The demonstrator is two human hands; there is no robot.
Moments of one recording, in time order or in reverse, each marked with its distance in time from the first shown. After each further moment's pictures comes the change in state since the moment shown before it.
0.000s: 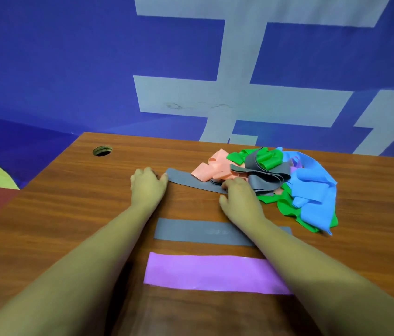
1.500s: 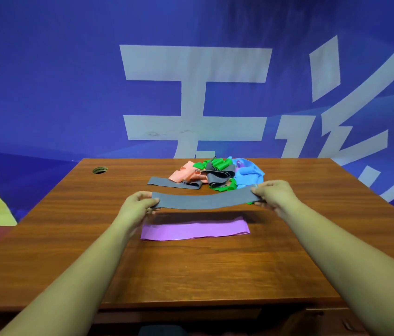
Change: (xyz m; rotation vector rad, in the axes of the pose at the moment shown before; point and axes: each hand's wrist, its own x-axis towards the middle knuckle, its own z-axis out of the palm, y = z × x) left_hand -0.172 0.018 -0.097 -0.856 -0.404 -0.106; right_hand -0.159 0.059 -0.176 0.999 0.152 0.641
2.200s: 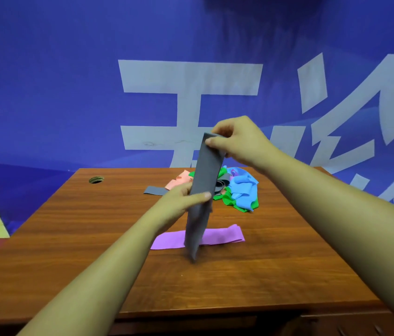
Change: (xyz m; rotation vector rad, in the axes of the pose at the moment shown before) left_hand -0.066 0.068 0.082 0.171 -0.562 0.311; right_hand -0.093 -0.158 0.031 -0.500 -0.197 -0.817
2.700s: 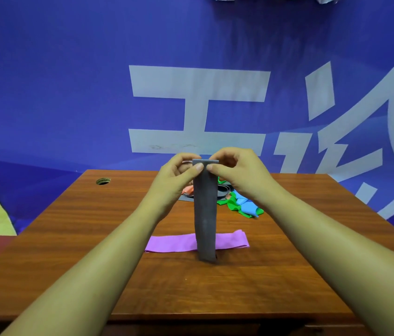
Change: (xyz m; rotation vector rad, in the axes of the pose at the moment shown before) left_hand -0.002 0.040 -0.016 -0.097 0.263 0.277; right_hand -0.038 0.004 0.030 0.219 -0.003 0.046
